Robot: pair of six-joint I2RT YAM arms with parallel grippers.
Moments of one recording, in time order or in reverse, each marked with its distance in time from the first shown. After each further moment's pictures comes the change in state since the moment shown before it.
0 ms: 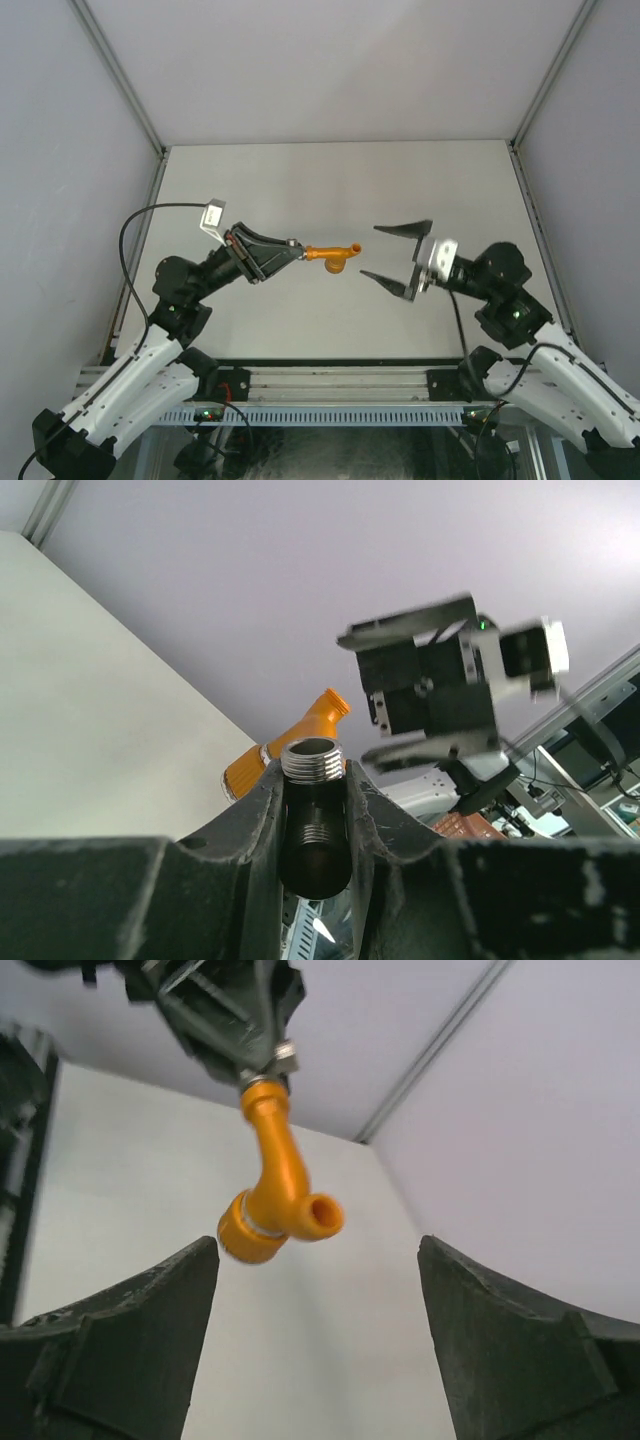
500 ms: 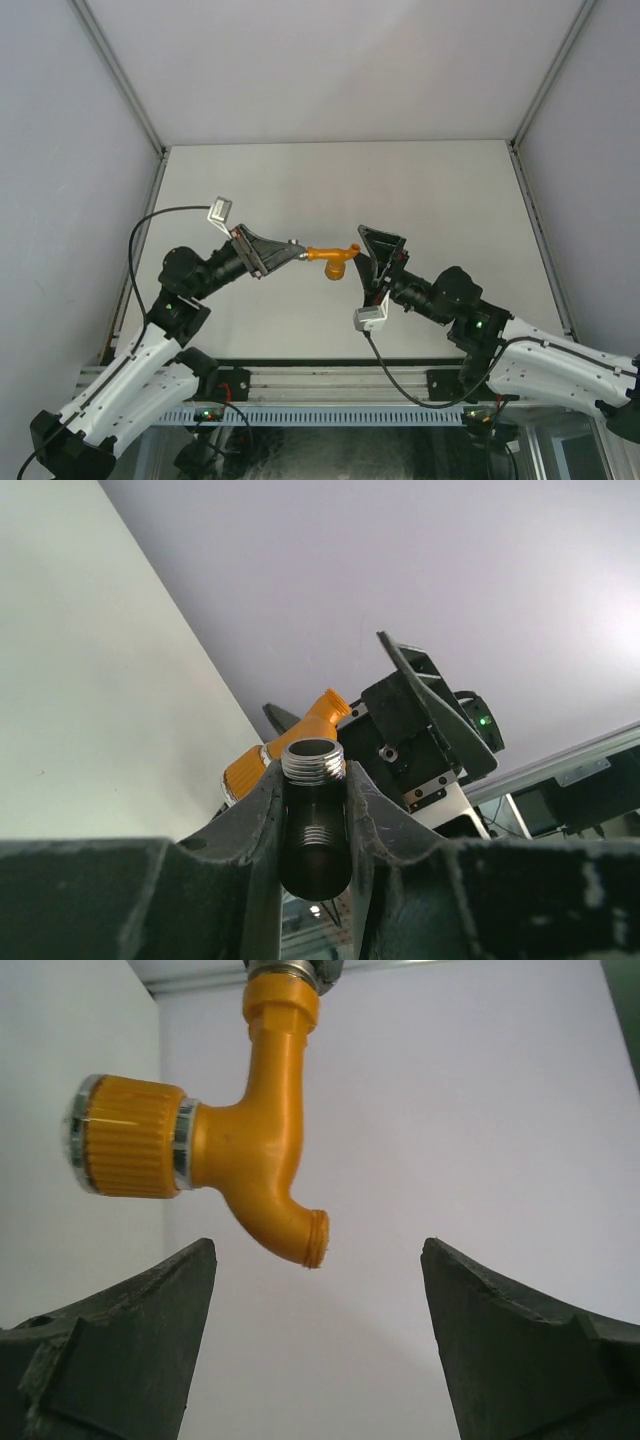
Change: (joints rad) left arm 0.000 0.005 0.042 -0.220 -0.062 -0.135; right arm 0.374 0.038 -0.222 0.181 0.559 -1.143
